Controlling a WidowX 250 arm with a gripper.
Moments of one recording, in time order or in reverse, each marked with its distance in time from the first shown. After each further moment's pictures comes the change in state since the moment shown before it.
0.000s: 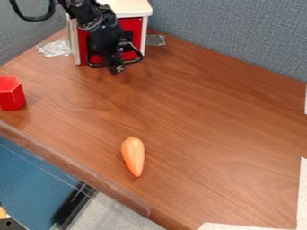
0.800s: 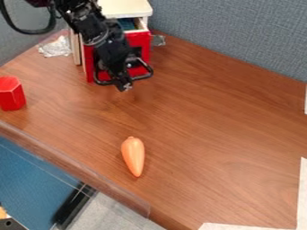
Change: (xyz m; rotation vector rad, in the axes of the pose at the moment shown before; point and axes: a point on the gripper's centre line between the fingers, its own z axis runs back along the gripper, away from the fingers) arm -0.004 -0.061 0.013 -0.088 -0.012 -0.033
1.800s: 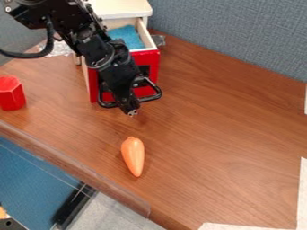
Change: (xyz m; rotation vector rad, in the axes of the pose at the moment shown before) arm -0.011 -0.047 0.004 -0.016 -0.001 -0.057
